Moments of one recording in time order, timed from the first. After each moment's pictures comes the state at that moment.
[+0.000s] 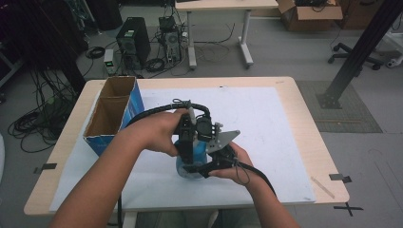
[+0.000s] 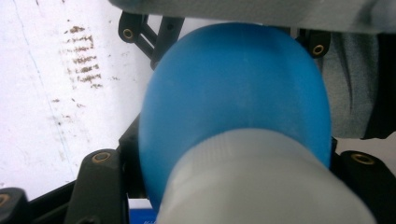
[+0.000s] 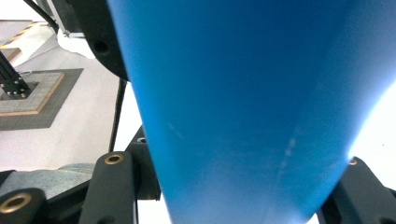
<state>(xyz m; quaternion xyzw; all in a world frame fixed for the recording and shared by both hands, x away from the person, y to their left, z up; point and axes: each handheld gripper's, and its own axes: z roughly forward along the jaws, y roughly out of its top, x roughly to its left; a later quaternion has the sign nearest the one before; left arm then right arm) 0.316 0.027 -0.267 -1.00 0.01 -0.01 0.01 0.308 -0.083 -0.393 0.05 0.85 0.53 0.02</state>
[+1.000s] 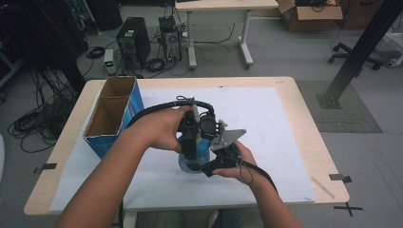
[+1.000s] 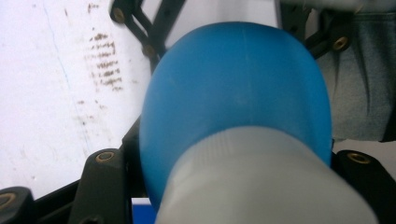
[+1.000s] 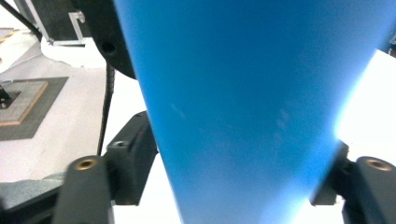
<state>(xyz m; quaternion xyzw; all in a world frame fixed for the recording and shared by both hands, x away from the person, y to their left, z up) 0.316 0.019 -0.259 -1.00 0.02 -0.04 0.01 0.311 -0.093 -0.387 0.06 0.84 0.54 0.05</state>
